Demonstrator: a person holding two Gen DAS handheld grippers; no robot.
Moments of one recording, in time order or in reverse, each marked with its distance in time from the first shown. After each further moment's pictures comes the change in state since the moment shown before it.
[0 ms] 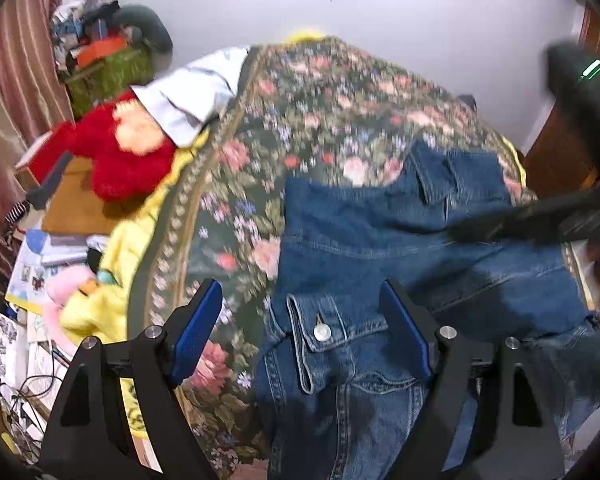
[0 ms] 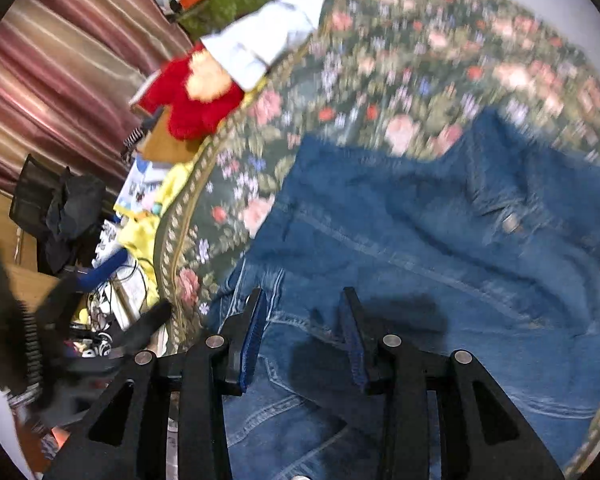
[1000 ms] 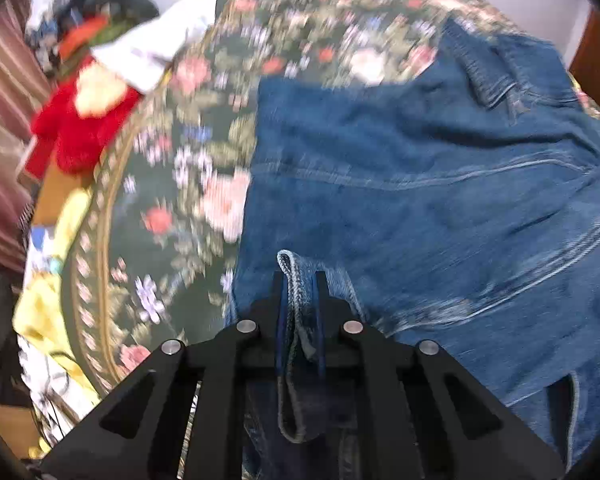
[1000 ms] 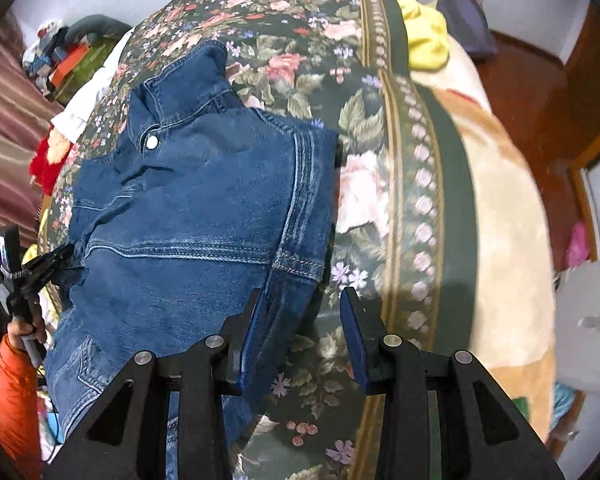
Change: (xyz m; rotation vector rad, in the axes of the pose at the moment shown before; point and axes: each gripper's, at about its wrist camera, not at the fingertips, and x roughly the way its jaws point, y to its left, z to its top) left arm 0.107 -0.044 -0.021 0.135 0.180 0.176; right arm -0.084 -0.276 -0.182 0.397 -0.023 -0.206
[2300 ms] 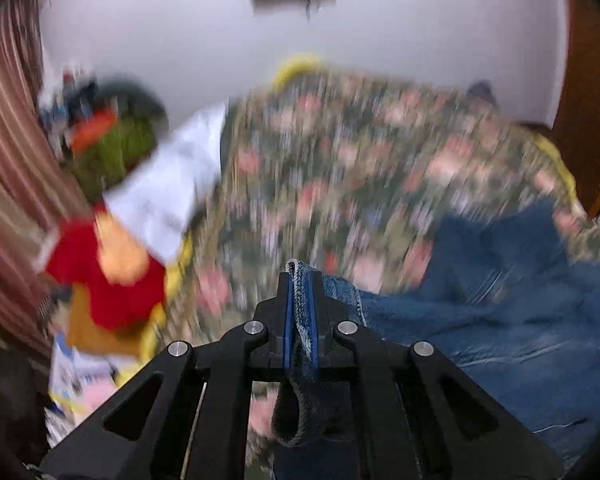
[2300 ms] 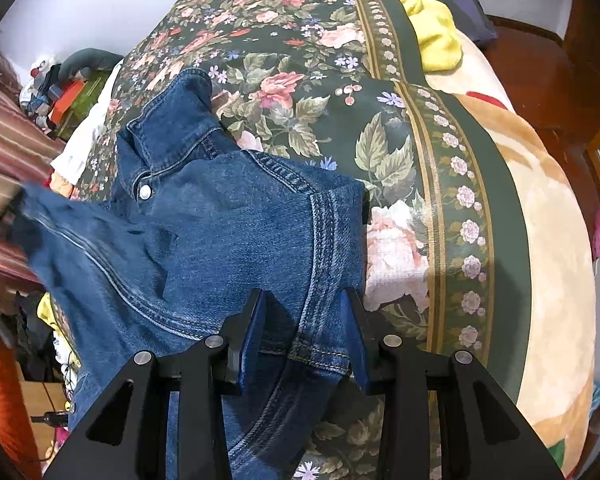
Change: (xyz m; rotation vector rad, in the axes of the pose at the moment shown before) left arm -0.039 0.011 0.136 0.008 -0.227 0.013; right arm 0.033 -0.002 0.043 0.085 -0.029 0.065
